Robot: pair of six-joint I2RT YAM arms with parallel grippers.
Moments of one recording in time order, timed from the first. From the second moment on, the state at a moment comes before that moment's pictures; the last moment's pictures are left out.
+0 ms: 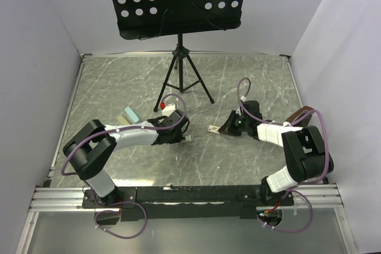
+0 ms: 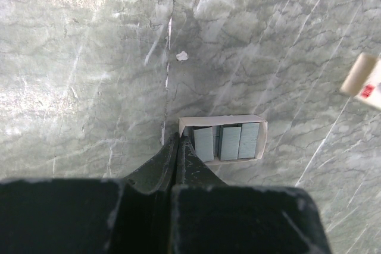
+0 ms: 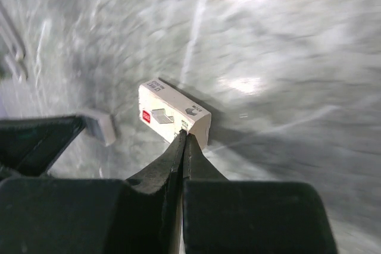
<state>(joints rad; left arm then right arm) -0.86 1.64 0.89 -0.26 -0.30 -0.96 0.25 1.49 0.57 0.08 -0.41 0.65</state>
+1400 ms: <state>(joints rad) -0.92 1.75 1.01 -0.25 -0.23 -0.94 0.07 1.21 0.56 -0.05 -0.18 0.60</state>
